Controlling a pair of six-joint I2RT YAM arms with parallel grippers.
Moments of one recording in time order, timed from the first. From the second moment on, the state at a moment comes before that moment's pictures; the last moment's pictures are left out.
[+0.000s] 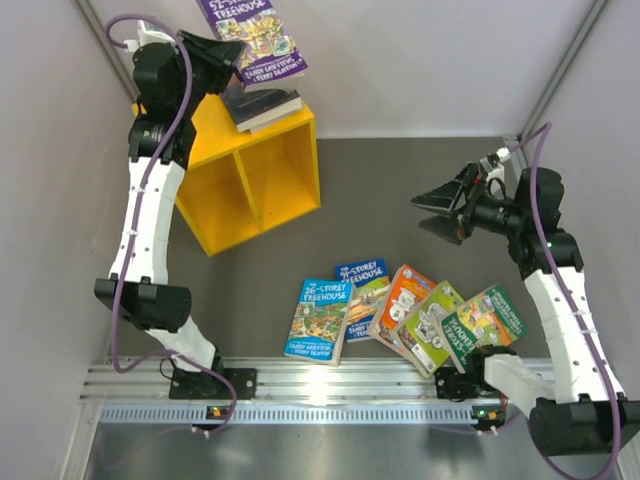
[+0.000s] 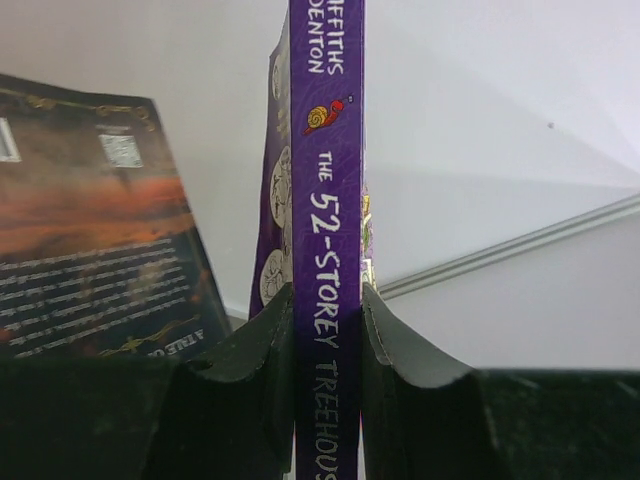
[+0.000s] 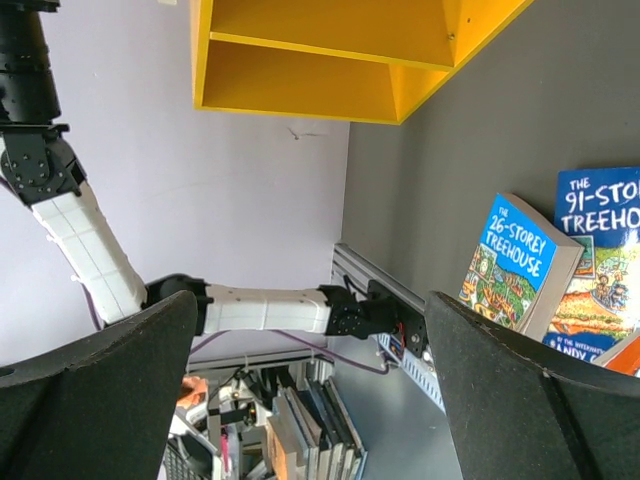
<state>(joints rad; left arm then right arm) -0.12 1.68 2.09 -0.28 0.16 -1.08 0.04 0.97 1.07 -0.48 -0.89 1.00</state>
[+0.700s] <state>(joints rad) -0.11 1.77 2.18 -0.55 0.09 -0.86 0.07 0.99 1.07 -0.48 -0.89 0.99</state>
